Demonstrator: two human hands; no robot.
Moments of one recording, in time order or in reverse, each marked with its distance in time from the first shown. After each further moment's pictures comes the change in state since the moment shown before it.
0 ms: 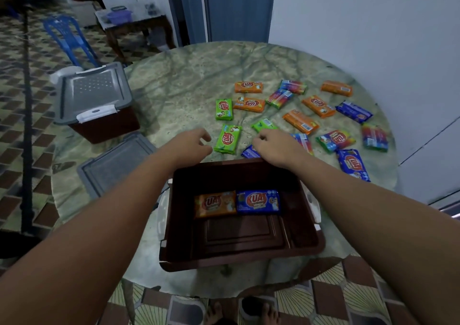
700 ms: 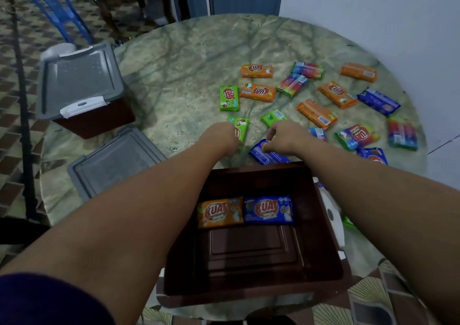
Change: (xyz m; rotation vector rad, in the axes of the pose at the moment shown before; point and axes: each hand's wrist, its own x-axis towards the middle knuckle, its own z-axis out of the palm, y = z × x) left_hand 0.109 0.025 0.056 0.279 -0.058 -0.040; right_hand 0.074 0.016 0.009 -0.193 -0.170 0.126
